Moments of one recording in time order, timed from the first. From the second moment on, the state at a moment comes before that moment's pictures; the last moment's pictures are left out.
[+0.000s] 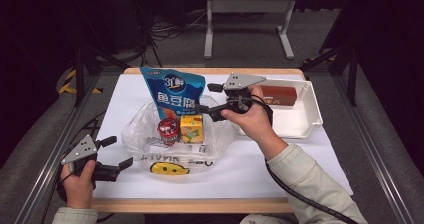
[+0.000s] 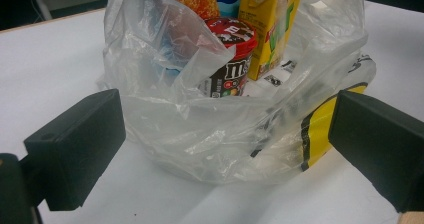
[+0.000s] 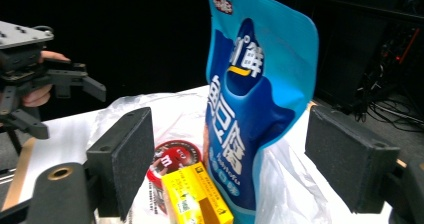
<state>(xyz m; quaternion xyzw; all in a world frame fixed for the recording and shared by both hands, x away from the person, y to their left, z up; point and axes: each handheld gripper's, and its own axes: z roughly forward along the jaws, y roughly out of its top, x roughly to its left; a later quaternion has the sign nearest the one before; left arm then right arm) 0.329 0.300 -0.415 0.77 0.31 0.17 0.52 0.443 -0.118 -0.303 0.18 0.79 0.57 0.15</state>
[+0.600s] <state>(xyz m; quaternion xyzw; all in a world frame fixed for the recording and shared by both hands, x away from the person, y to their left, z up) 0.330 0.301 -0.416 0.77 0.31 0.17 0.53 0.474 -0.100 -0.323 0.18 0.77 0.59 0.14</state>
